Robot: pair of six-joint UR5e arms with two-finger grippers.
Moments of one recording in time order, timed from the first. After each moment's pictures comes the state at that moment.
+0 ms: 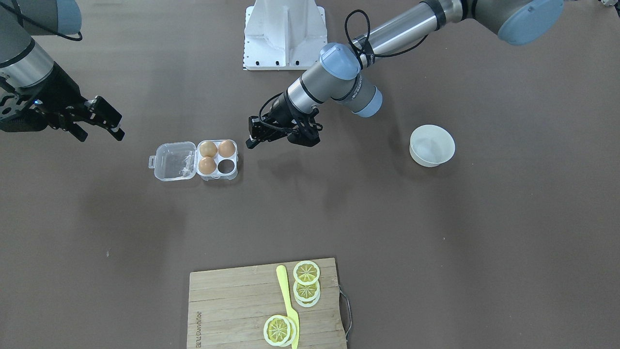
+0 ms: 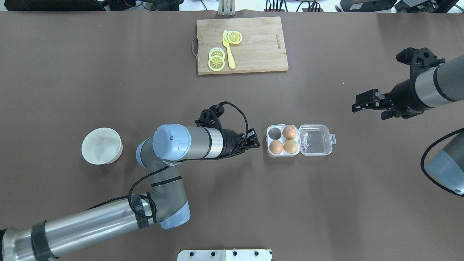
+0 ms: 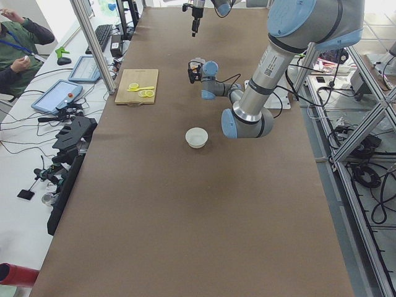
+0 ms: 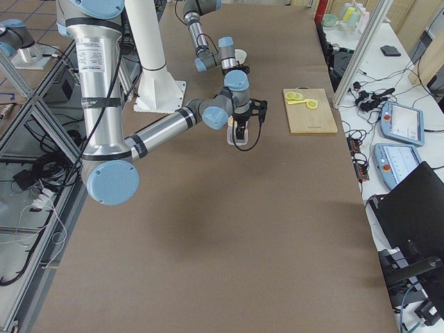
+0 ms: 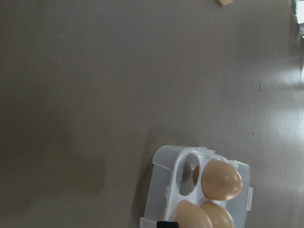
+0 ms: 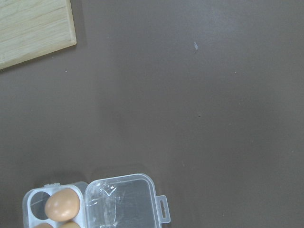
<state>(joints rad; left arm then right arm) -0.40 -2.34 -1.25 -2.70 -1.75 -1.88 0.92 -1.51 2.00 -1.19 2.16 1.16</state>
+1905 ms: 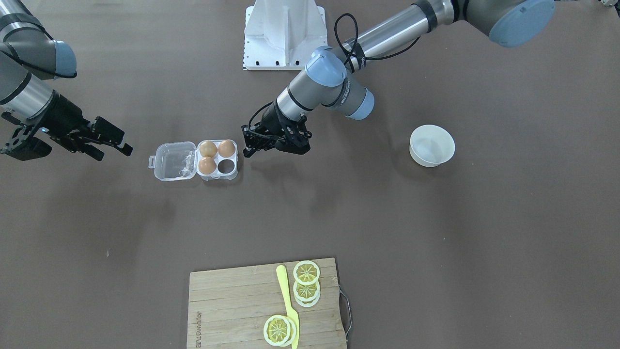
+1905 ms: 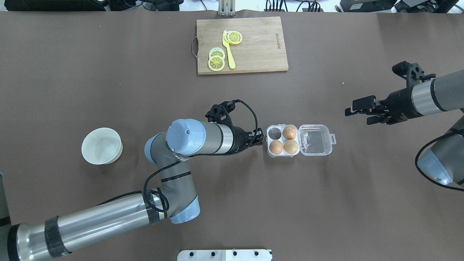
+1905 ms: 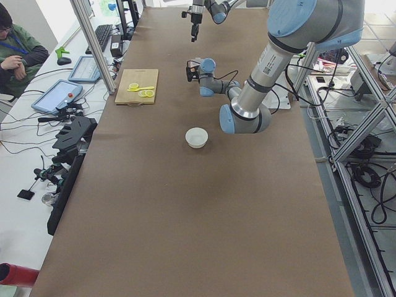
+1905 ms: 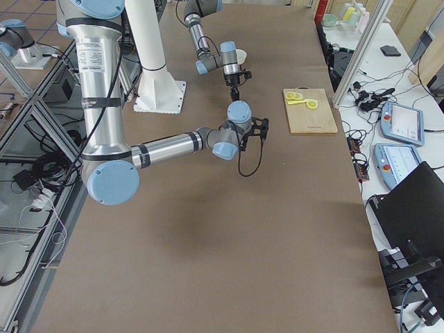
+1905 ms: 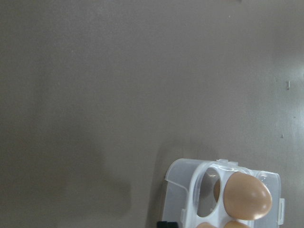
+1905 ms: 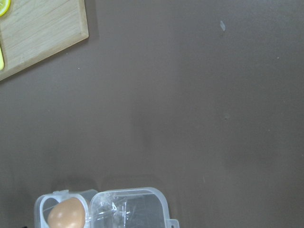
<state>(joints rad) -0.41 -2.40 -1.18 -2.63 -1.75 -1.71 0.91 -1.51 1.66 -0.58 2.26 1.34</state>
